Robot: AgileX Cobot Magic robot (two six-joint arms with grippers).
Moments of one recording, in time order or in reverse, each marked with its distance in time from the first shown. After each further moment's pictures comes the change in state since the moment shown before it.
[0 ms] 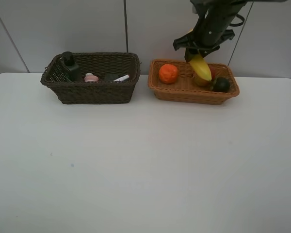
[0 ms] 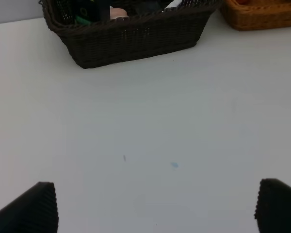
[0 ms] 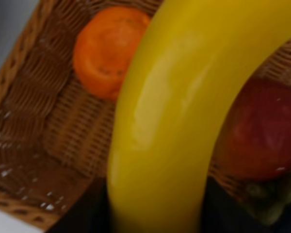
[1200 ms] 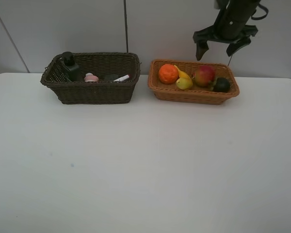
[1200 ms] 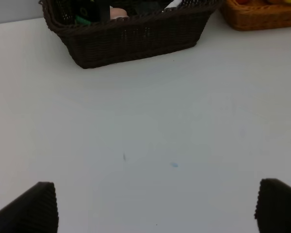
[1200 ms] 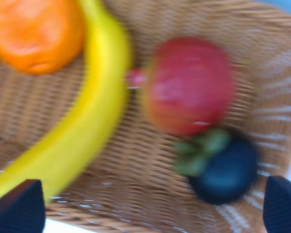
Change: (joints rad) left arm 0.000 0.000 0.000 0.000 0.000 0.000; right arm -0.116 -0.014 -0.099 0.012 0.213 0.015
